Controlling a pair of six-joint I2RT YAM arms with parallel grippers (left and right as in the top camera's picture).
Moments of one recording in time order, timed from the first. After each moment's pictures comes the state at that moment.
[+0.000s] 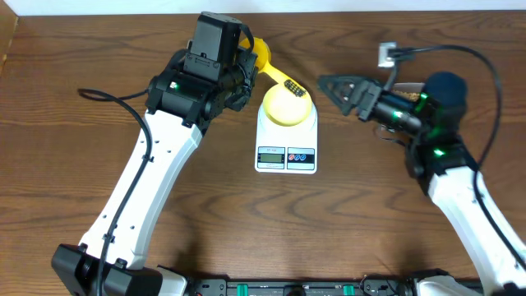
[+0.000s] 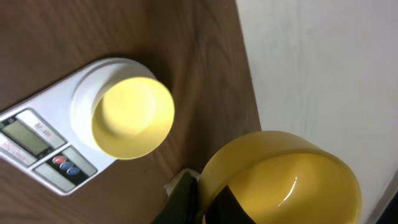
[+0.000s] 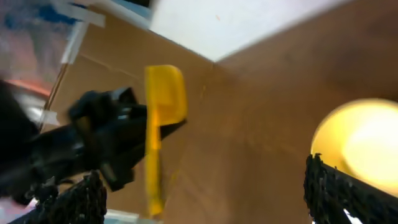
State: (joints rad) left arm -0.38 1.59 1.64 -0.86 0.05 -1.56; right arm 0.18 1.36 0.89 0.29 -0.85 0.94
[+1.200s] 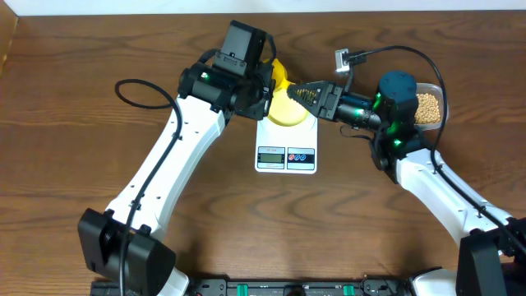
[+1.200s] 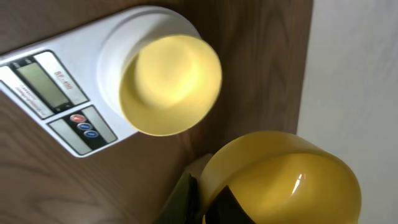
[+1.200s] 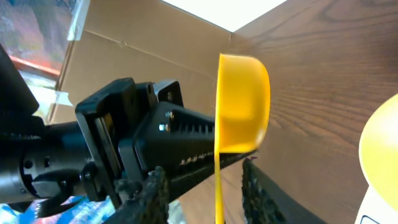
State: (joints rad) left arm -0.43 1.71 1.63 -0.91 0.13 -1.71; right arm 0.32 1.54 0.89 0.53 -0.85 1.04
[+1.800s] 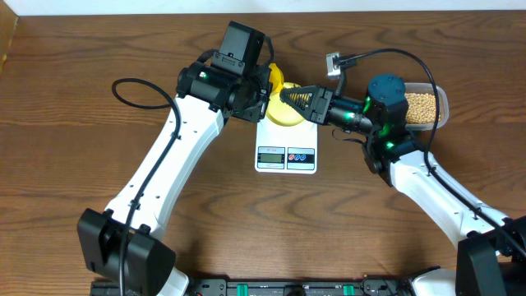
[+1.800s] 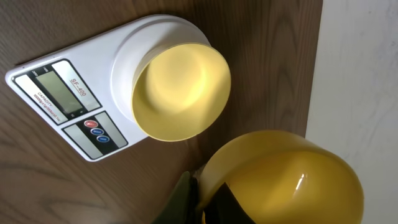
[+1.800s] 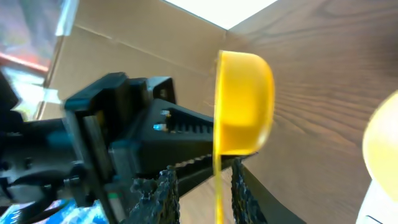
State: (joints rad) left arm -0.43 1.71 1.63 -0.94 0.12 -1.69; right arm 0.37 1.54 0.89 0.49 -0.78 1.01
